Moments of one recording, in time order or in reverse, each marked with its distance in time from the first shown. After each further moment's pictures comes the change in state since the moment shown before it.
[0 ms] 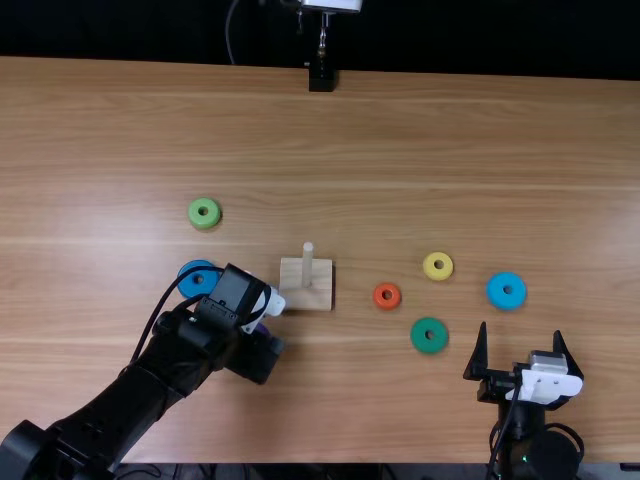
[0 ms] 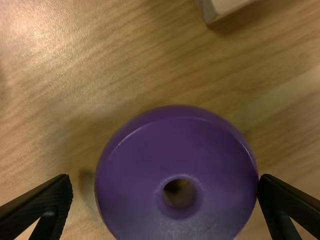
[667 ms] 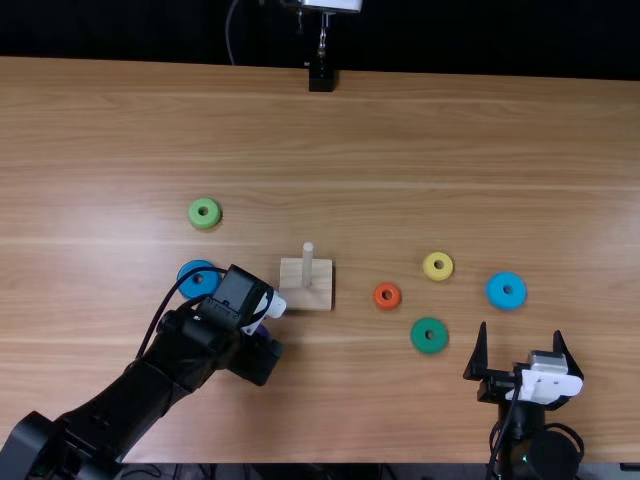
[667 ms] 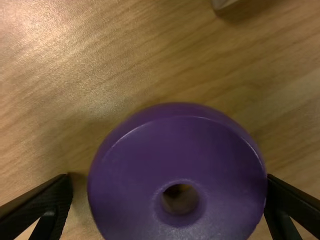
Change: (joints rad) left arm -0.006 0.028 0.000 0.003 -0.016 0.003; right arm 0.000 0.000 0.000 0.000 0.000 0.000
